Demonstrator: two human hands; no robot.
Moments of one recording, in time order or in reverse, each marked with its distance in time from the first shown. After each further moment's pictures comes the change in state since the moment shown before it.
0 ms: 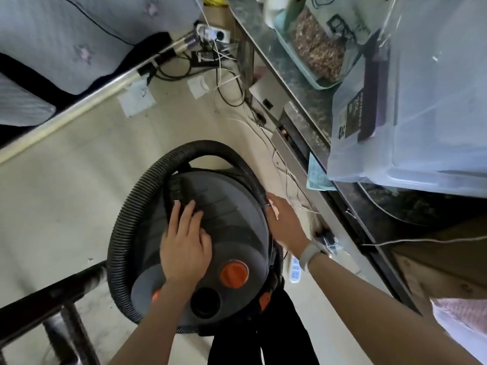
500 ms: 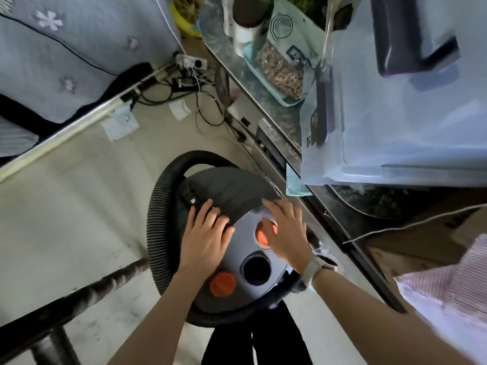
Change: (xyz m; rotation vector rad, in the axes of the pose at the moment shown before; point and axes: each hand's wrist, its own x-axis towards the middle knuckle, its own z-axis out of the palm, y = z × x) left_hand 0.017 0.041 0.001 0.051 -0.045 0.411; right_hand -0.050 -0.010 -0.039 -0.399 0.139 -0.048
